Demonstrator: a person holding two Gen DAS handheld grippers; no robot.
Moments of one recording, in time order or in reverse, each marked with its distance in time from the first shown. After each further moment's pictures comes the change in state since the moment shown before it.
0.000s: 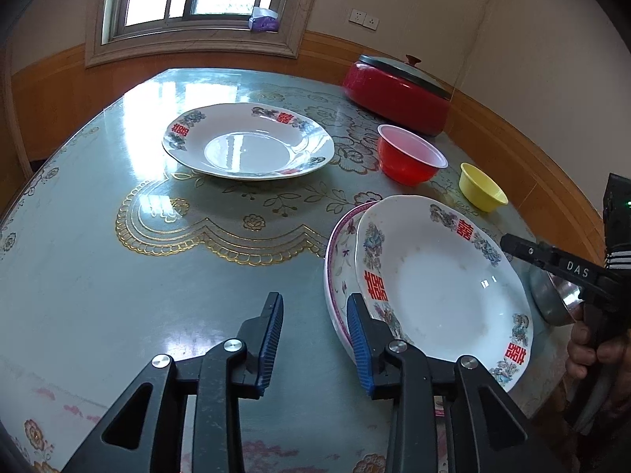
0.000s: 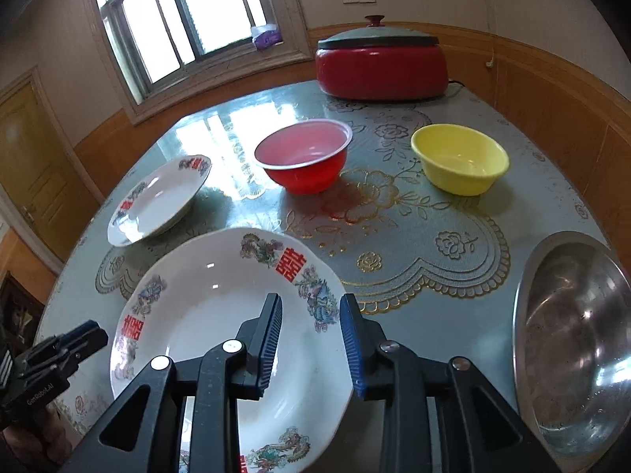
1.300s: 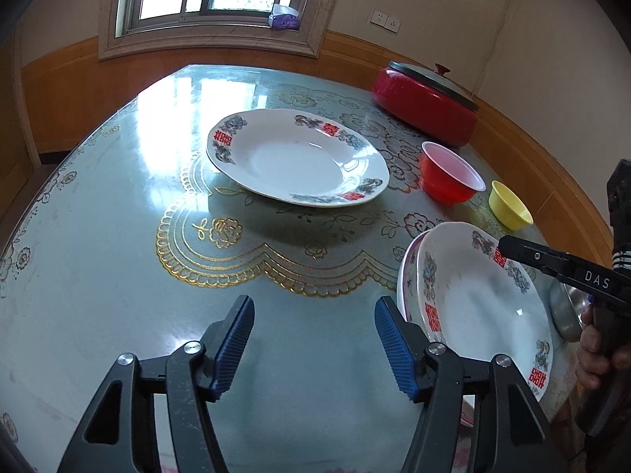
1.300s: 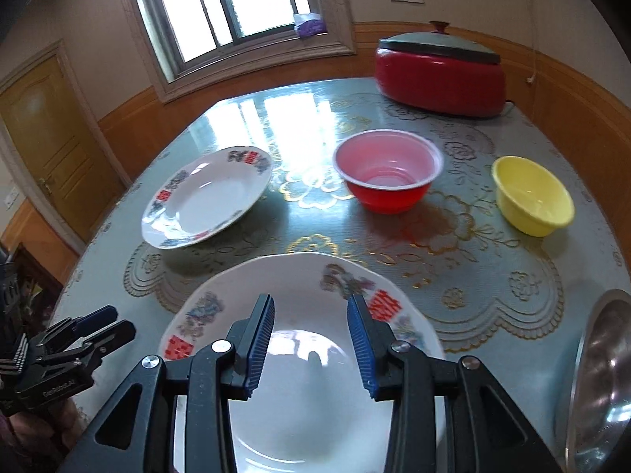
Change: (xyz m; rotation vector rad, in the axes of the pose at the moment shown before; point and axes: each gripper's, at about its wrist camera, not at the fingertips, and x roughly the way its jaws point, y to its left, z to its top) left arm 0.005 0.048 0.028 -0.034 0.008 0.036; right arm 0.041 0.079 0.030 -0.130 0.102 0.161
